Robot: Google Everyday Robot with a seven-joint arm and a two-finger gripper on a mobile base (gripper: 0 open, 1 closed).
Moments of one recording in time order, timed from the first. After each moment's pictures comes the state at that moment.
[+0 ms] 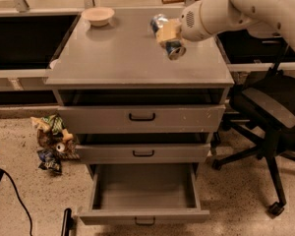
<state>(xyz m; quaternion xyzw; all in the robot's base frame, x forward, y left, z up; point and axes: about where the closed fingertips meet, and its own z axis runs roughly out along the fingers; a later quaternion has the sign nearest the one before) 0.696 -0.062 0.946 -0.20 0.86 0.27 0.38</state>
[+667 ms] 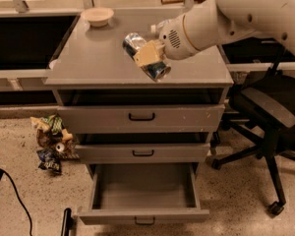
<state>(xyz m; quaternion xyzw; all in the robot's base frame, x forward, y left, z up) 0.594 0.002 0.942 -0.33 0.84 0.28 0.34</state>
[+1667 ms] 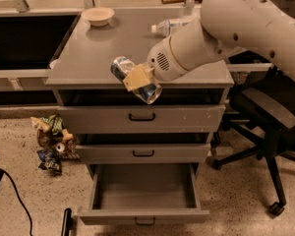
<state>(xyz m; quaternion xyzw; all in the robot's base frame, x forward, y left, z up) 0.549 0.025 0.907 -0.37 0.84 0.28 0.29</state>
